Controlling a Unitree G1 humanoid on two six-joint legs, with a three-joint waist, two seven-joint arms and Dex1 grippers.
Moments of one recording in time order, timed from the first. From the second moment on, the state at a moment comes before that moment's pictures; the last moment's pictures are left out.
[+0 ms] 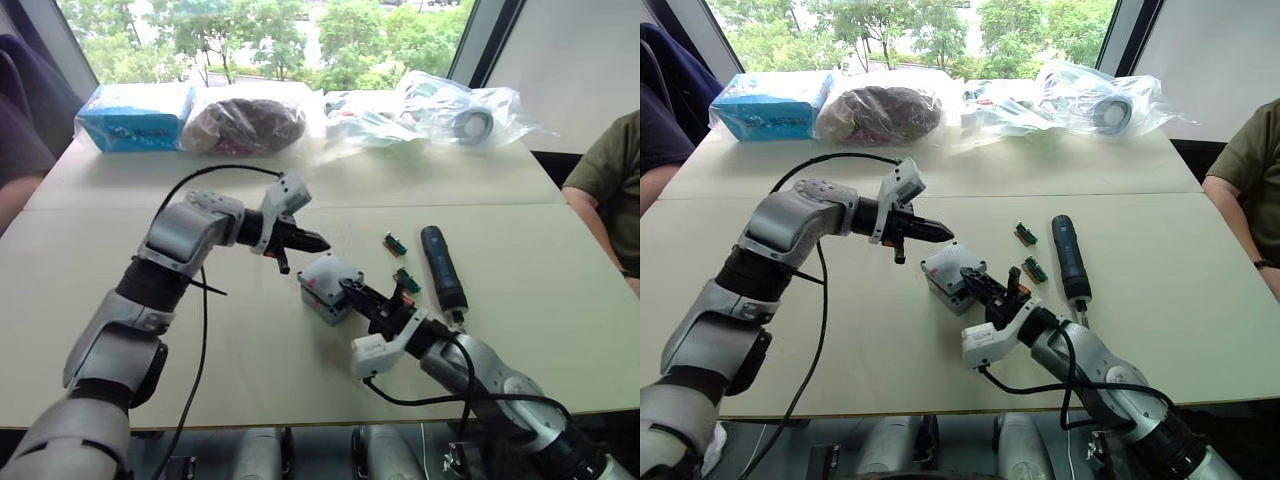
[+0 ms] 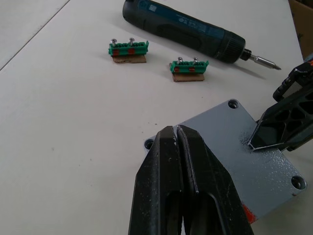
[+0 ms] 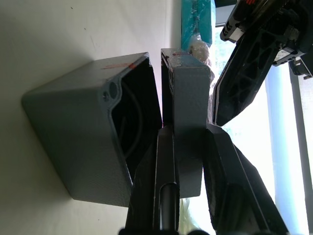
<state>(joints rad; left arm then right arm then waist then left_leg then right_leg) -0.92 0.54 -0.34 0.19 -0.38 0.80 -1.11 -0.10 -0.67 0.45 -0.38 -0.90 -0.17 0.15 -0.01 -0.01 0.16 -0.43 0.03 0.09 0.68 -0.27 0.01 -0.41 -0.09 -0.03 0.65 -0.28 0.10</state>
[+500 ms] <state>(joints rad) -0.90 0.50 -0.34 0.19 -0.32 0.77 -1.13 -0.04 -0.61 0.38 -0.37 -0.97 -0.20 0.13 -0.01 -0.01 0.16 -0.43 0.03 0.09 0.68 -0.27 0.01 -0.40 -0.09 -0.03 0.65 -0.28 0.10</state>
